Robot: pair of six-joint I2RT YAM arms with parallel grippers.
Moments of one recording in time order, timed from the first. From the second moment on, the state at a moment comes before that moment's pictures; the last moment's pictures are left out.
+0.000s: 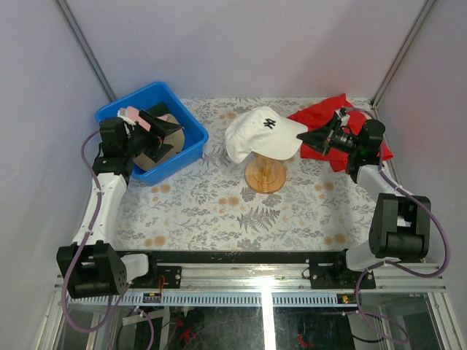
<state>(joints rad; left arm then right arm) 0.11 1.20 1.03 -0.24 0.57 -1.05 -0.09 1.51 0.89 0.61 -1.17 1.47</state>
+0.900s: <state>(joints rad) 0.02 1.26 1.00 -0.24 0.58 -0.97 -0.24 1.27 0.61 0.16 -1.19 1.01</state>
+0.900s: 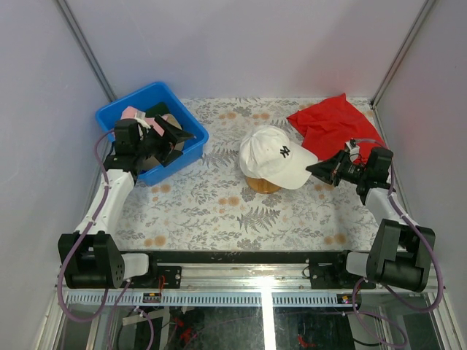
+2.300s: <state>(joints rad) -0.01 1.27 0.97 -0.30 0.58 -0.87 -0.26 1.57 1.03 -0.33 -0.92 0.61</state>
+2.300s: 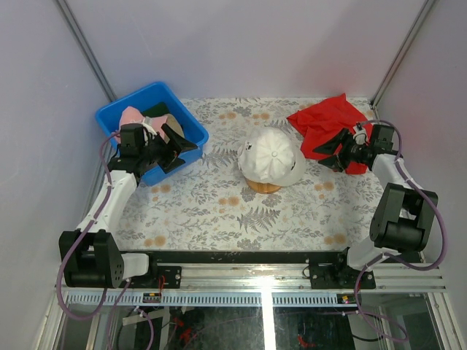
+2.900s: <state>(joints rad) -0.09 1.32 1.03 -0.30 0.58 -0.86 -0.21 1.45 1.06 -0.40 -0.85 0.55</state>
